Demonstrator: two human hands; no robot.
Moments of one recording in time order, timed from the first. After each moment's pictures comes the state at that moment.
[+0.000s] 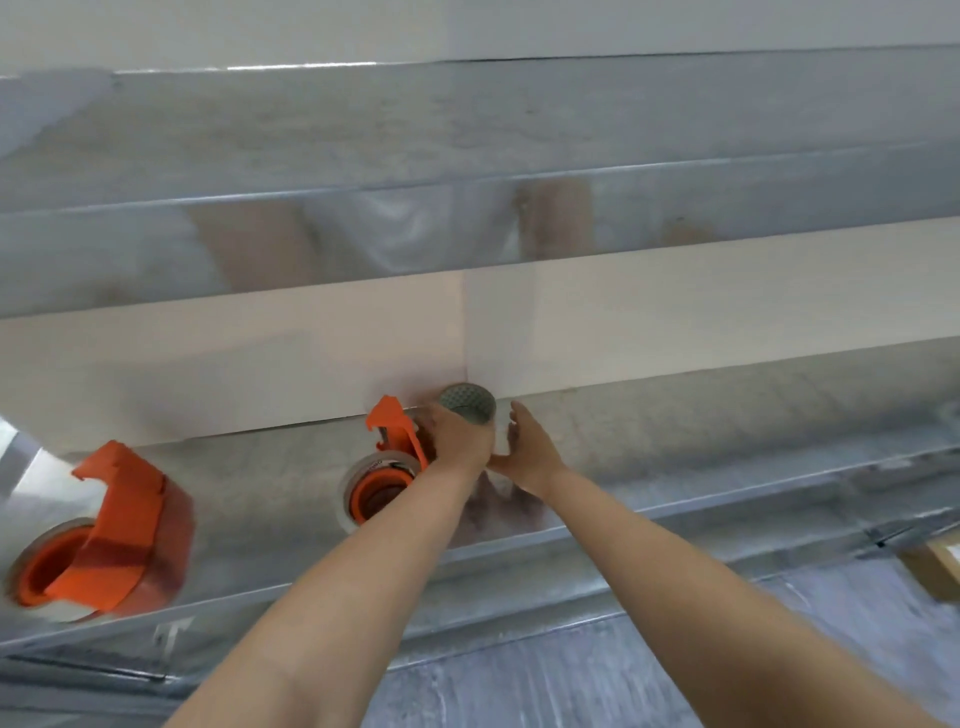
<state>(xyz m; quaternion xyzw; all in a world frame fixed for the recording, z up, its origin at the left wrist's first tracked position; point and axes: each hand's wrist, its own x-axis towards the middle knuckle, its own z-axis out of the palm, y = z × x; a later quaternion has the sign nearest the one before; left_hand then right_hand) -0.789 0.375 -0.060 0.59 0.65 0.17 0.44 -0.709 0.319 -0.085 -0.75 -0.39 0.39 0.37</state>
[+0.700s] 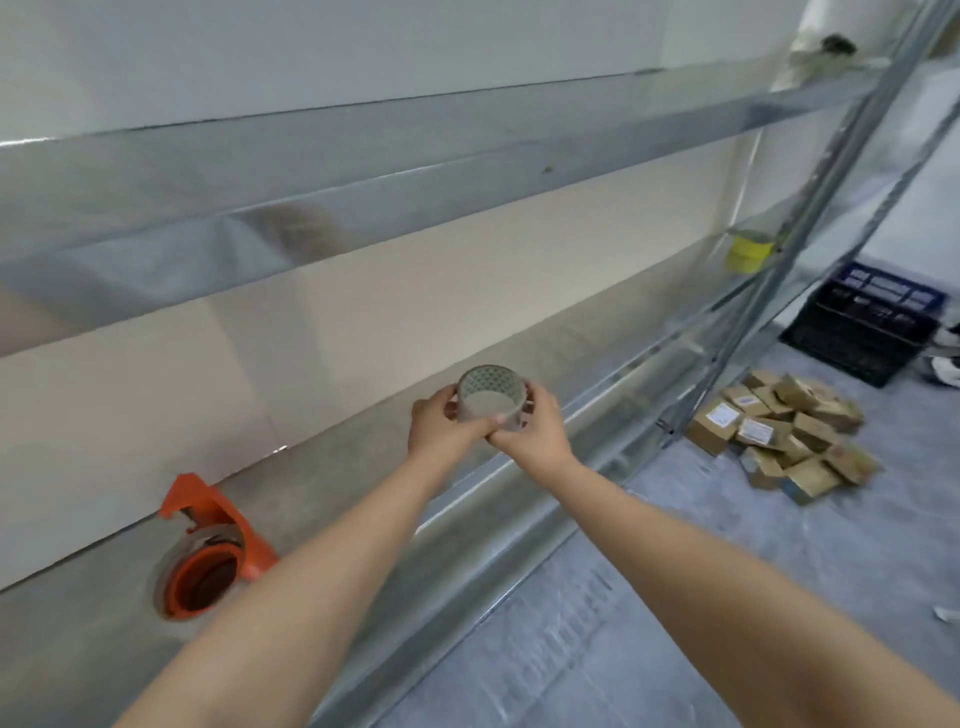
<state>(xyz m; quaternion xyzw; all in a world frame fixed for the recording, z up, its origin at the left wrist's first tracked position) -0.702 0.251 0.003 0.74 0.33 0.17 0.56 -0.631 0.149 -0.016 -0.80 -0.21 0.12 0.55</state>
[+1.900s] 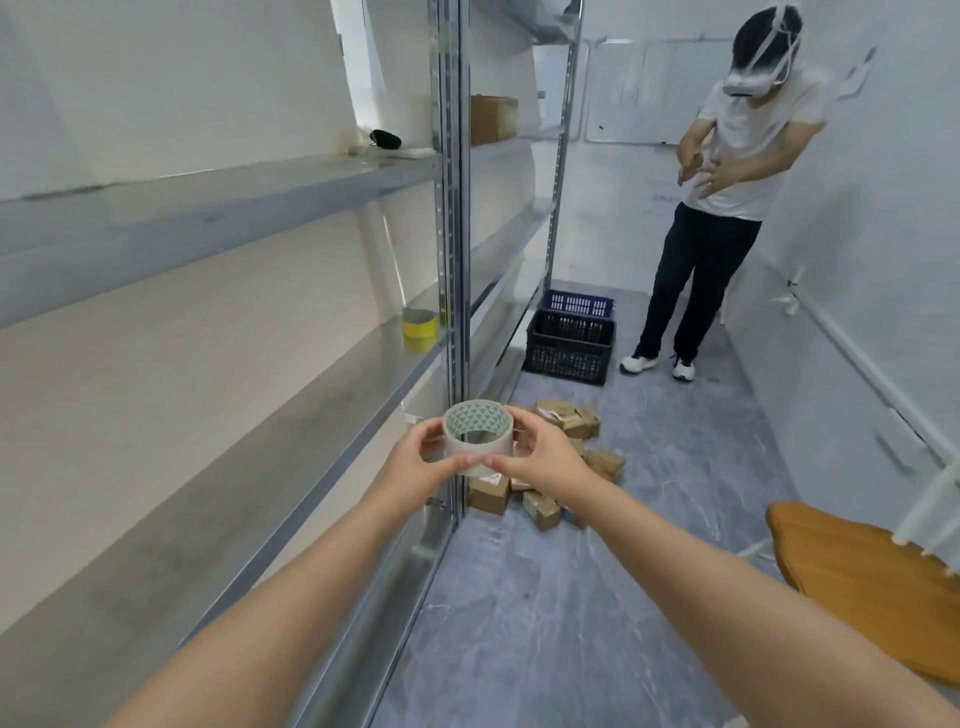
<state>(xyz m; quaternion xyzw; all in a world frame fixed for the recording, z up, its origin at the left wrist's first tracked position) -0.300 -0.066 0.010 0.78 -0.05 0.02 0.63 -0.292 -0.255 0.025 -0.82 -0.12 0.03 0.56</state>
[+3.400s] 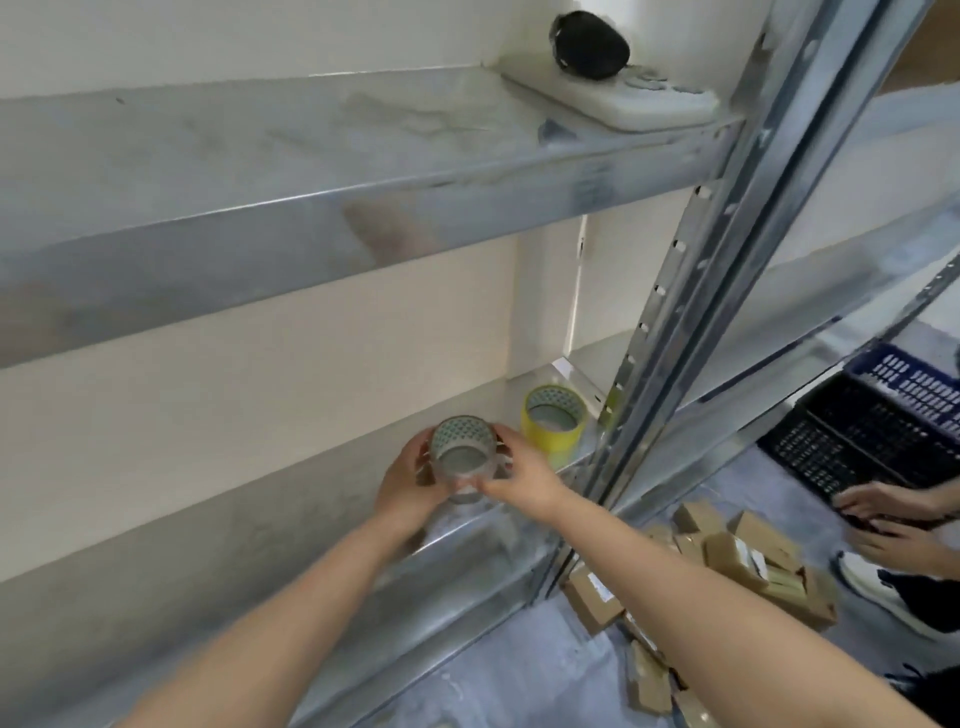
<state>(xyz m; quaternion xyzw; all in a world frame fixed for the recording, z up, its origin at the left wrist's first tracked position) 0.074 0.006 -0.069 0.69 0.33 0.17 0.62 0.196 -0.104 -0.049 -0.78 -0.36 0.27 0.43</state>
